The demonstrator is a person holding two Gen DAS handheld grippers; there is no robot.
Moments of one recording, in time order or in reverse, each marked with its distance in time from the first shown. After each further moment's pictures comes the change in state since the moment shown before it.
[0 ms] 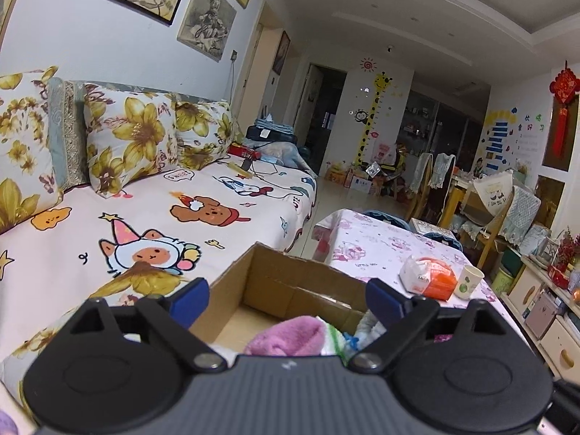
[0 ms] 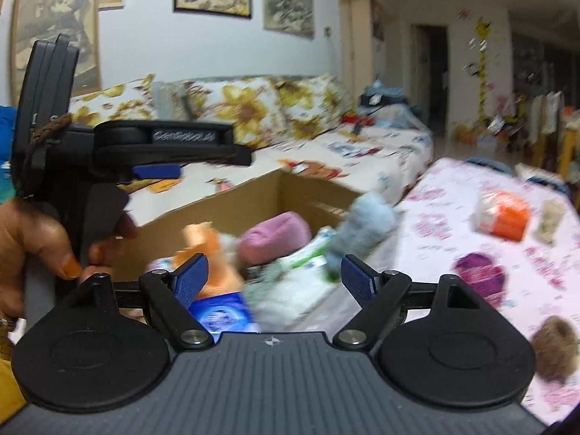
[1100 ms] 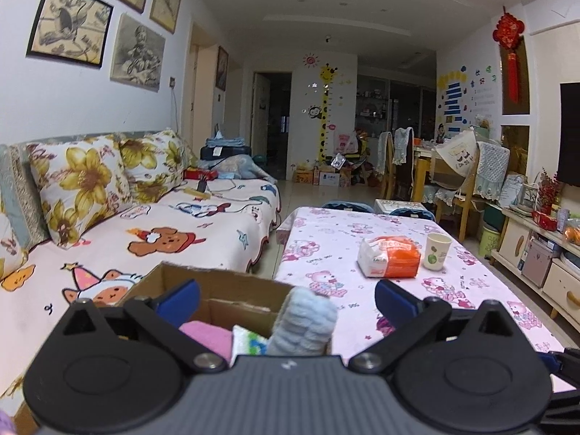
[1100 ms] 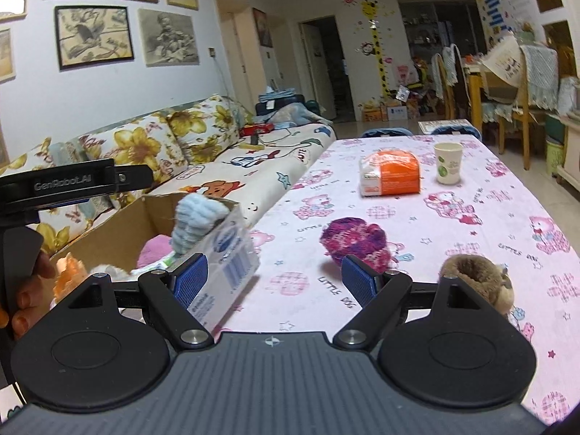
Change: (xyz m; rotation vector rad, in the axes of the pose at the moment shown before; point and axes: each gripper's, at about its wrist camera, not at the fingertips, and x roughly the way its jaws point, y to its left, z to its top) left arm 0.012 -0.097 -0.019 0.232 -0.038 -0.064; right arm -0.028 -0.085 -0.036 0.302 -0.062 -0.226
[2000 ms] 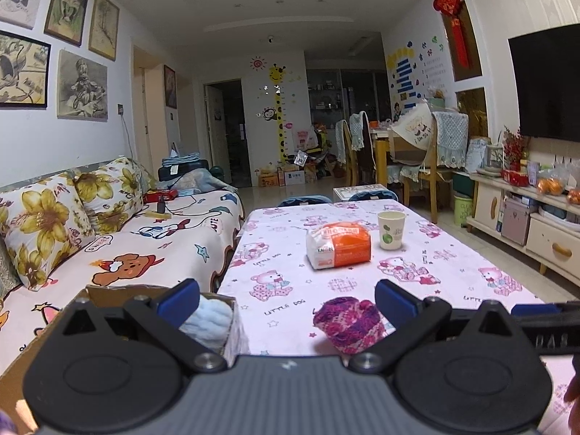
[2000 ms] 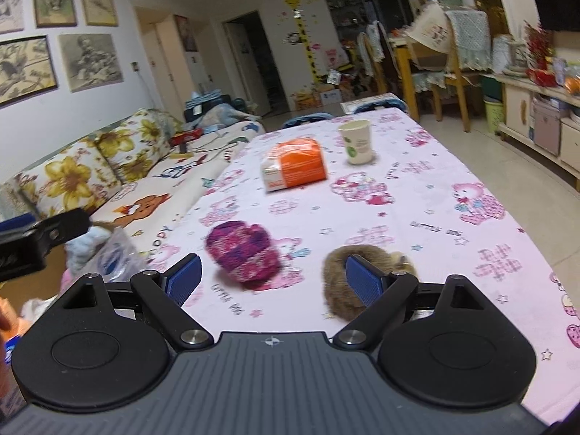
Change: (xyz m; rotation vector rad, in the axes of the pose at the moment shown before) left arm 0.011 -0.080 -0.014 0.180 -0.007 -0.079; right arm 0.006 -0.060 -0.002 0.171 0.005 -0.189
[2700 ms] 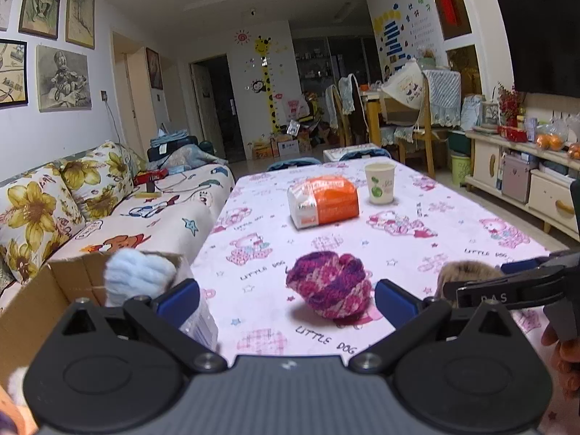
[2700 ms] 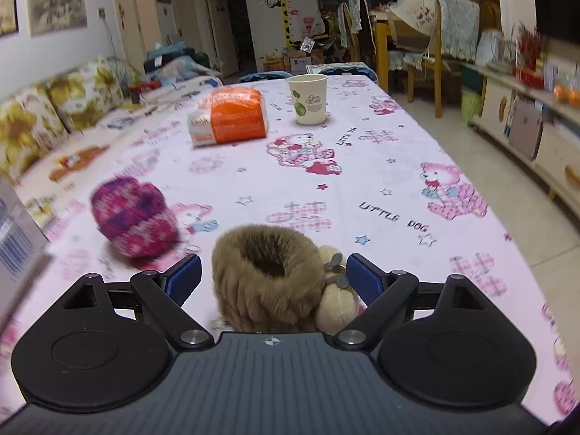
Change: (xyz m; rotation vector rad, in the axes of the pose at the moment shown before) left arm 0.035 -0.035 -0.030 0.069 0.107 0.005; right arm 0.081 -0.030 -0.007 -0.121 0.130 -0.162
